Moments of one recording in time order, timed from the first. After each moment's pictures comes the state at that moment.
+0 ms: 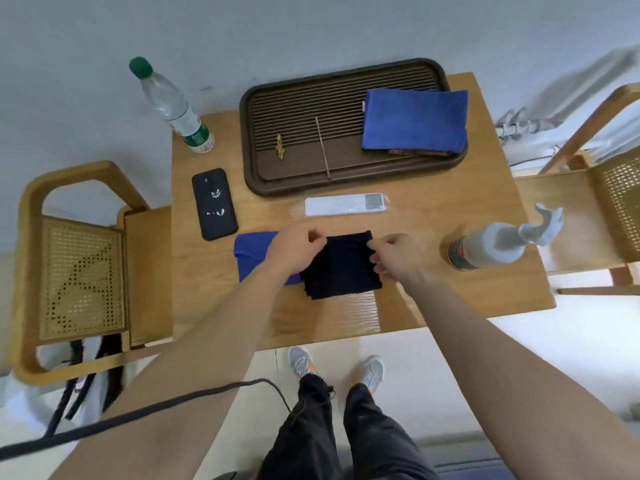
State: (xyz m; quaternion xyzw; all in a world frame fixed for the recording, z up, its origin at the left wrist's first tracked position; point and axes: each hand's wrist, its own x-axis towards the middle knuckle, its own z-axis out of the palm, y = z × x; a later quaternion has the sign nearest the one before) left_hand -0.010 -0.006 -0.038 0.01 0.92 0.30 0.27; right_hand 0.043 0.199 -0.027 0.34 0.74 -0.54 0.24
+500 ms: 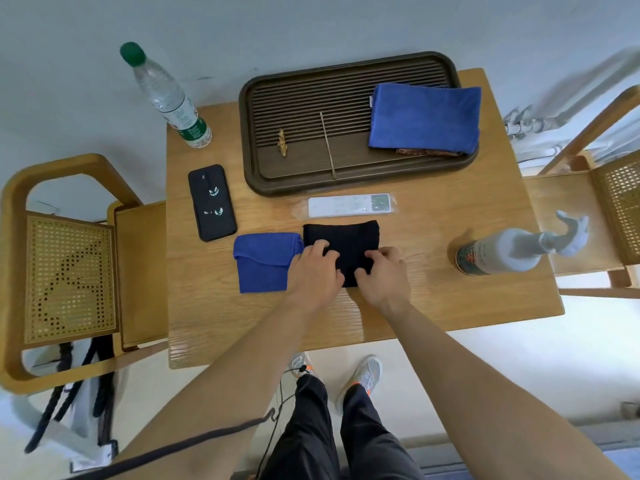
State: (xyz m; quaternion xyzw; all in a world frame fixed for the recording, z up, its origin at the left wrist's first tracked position) left_hand 0.032 0.015 -0.078 0.12 0.96 0.14 0.21; right_hand 0.061 0.158 -0.070 0.23 0.89 -0.31 0.23
